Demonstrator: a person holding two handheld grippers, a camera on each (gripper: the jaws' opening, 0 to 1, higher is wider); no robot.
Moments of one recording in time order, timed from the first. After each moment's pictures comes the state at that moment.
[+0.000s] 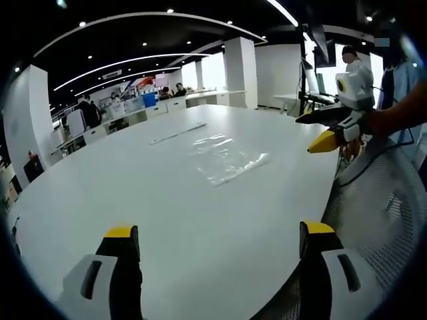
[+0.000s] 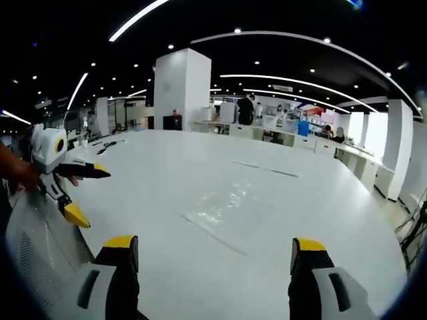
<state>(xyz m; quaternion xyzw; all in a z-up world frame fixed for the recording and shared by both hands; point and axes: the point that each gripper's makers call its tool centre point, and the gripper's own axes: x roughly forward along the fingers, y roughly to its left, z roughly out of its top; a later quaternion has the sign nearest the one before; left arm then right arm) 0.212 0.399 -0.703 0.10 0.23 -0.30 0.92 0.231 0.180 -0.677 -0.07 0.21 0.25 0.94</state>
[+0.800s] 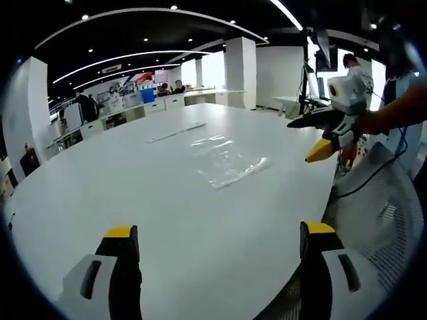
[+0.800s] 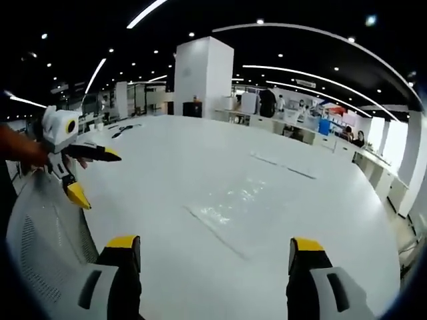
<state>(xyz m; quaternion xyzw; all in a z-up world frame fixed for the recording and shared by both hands) 0.222 0.403 -0.700 0.08 0.25 -0.31 0.91 0.252 0.184 -0.687 -0.12 0.25 0.31 0.91</state>
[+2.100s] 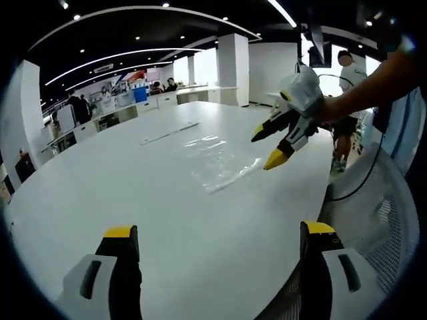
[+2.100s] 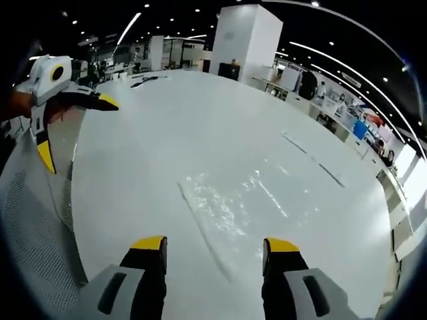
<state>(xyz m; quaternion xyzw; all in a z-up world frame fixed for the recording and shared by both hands) 0.225 0.391 -0.690 0.09 0.25 -0.33 0.90 0.308 0.199 -0.736 -0.24 0.34 0.38 0.83</state>
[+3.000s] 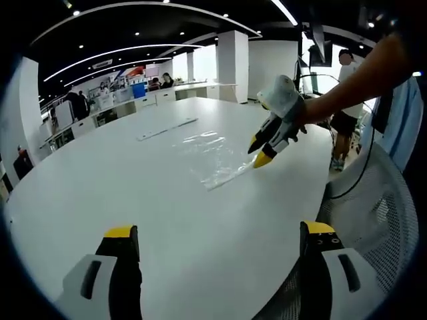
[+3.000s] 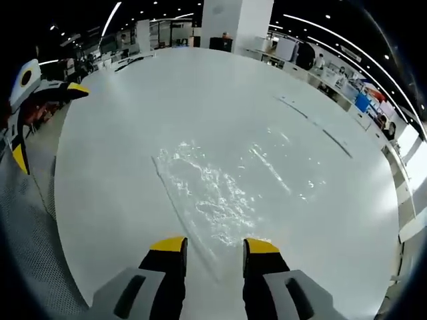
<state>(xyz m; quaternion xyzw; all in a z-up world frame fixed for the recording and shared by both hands) 0.223 0.392 -0.696 0.09 0.27 -0.34 0.90 0.324 0.183 -0.774 -0.23 0.43 0.36 0.80</state>
